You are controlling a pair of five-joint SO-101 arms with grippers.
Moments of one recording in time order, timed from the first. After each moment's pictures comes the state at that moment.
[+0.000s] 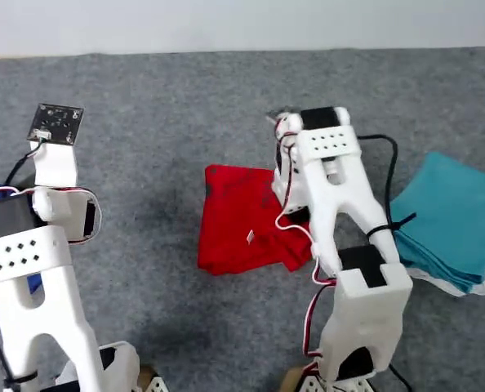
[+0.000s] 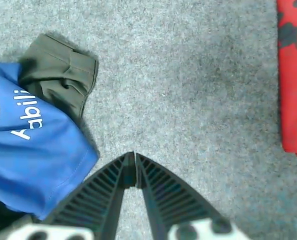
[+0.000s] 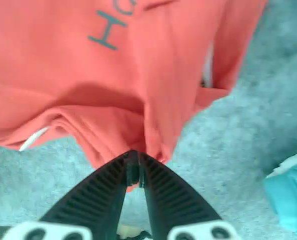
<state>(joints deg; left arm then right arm) -20.0 -30.1 21.0 90.9 -14.2 -13.8 21.9 -18.0 100.3 9.0</state>
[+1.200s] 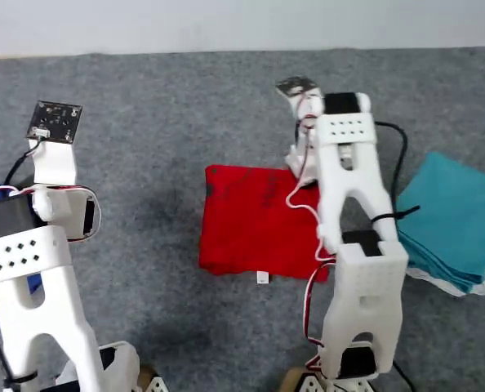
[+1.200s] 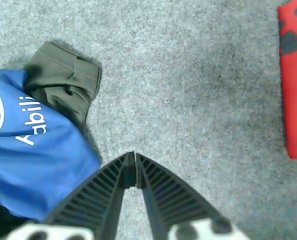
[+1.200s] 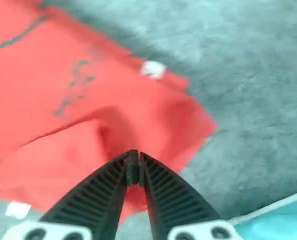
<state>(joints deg) -20.0 -30.1 21.0 89.4 -14.2 -9.9 34.7 -37.5 98.5 20.6</state>
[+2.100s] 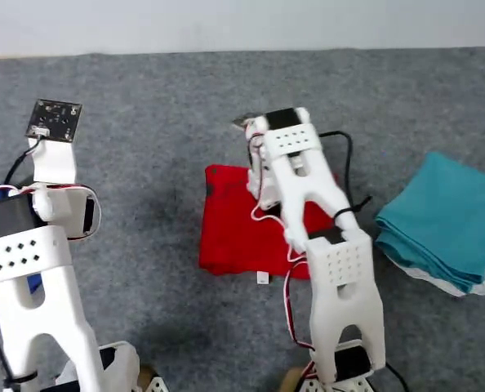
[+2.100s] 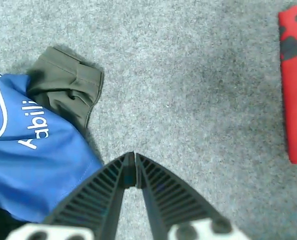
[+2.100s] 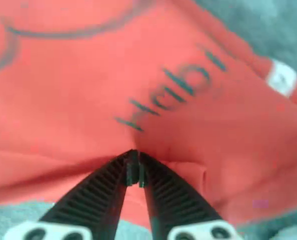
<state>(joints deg) -19.9 -30.1 21.0 88.3 -14.2 -17.3 44.0 -36.7 100.5 13.8</state>
